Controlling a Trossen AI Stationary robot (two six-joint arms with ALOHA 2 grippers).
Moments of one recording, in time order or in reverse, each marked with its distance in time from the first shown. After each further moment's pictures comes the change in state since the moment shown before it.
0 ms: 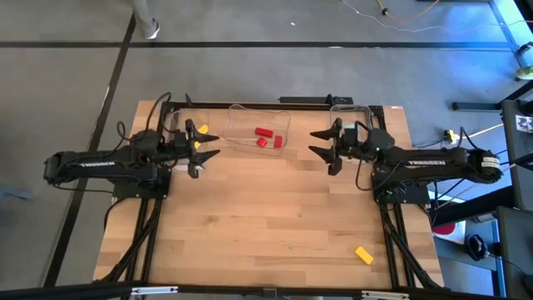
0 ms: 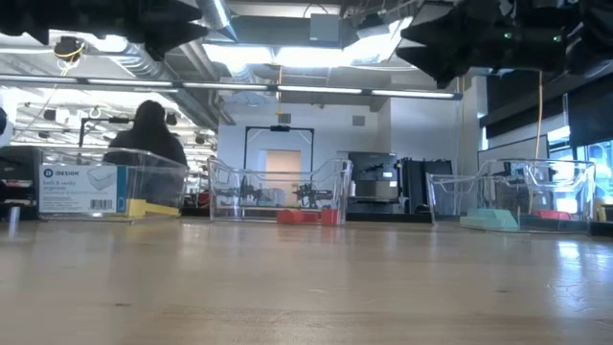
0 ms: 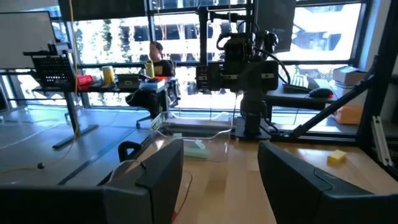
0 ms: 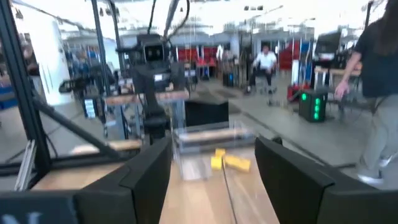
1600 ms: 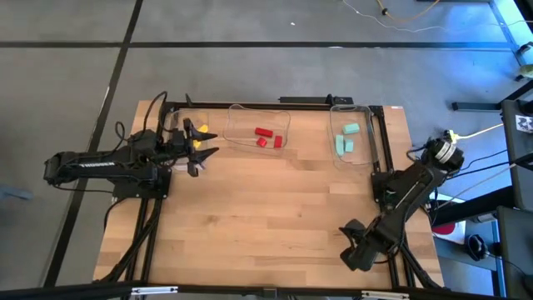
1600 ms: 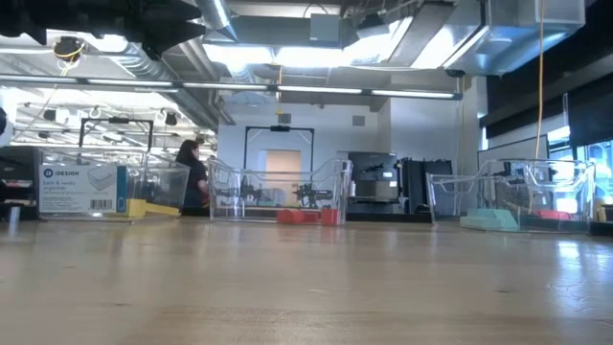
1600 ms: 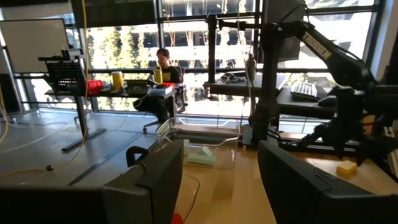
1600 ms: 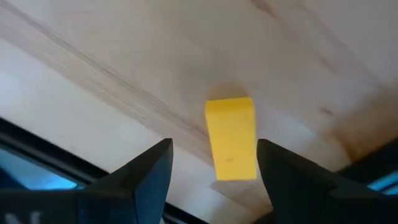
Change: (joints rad) left arm 0.000 -0.022 -0.008 0.021 -0.039 -0.004; right arm 1.188 0.617 0.550 -1.479 -0.062 1.807
